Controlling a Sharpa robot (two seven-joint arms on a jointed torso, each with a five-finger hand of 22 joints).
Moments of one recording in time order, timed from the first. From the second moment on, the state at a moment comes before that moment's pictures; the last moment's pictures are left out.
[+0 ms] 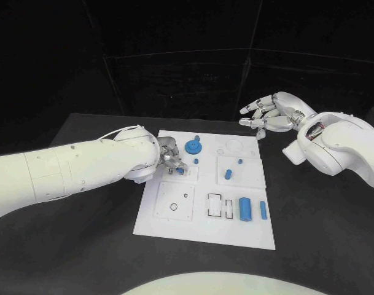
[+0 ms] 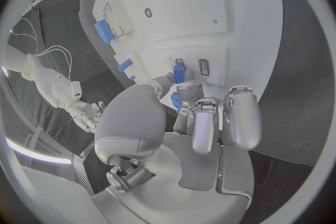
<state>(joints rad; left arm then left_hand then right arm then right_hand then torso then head) 1.26 -0.64 -0.15 1.39 -1.10 -0.03 -0.53 1.15 -0.04 0.47 0.09 0.06 0.84 0.05 0.75 0.50 1.26 -0.02 1.10 0.92 1.47 -0.08 1.56 1.31 0.08 1.44 0.03 1.39 1.26 1.28 -0.88 -0.02 1.53 -0.82 -0.34 0.04 1.47 0.02 -0.25 0.27 0.35 0.77 0.18 0.24 0.08 1.00 0.09 0.78 0.64 1.37 0.00 0.62 0.66 0.18 1.18 0.11 0.70 0.30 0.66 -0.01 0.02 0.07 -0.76</state>
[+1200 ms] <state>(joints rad) 1.26 -0.62 -0.15 1.36 -1.09 0.02 -0.54 1.01 -0.07 0.59 0.01 0.05 0.86 0.04 0.80 0.53 1.29 -0.03 1.14 0.95 1.47 -0.08 1.56 1.31 0.08 1.45 0.02 1.39 1.28 1.28 -0.87 -0.02 1.51 -0.82 -0.33 0.04 1.47 0.02 -0.25 0.27 0.35 0.77 0.18 0.24 0.08 1.00 0.09 0.78 0.64 1.37 0.00 0.62 0.66 0.18 1.18 0.10 0.70 0.30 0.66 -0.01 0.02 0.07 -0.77</state>
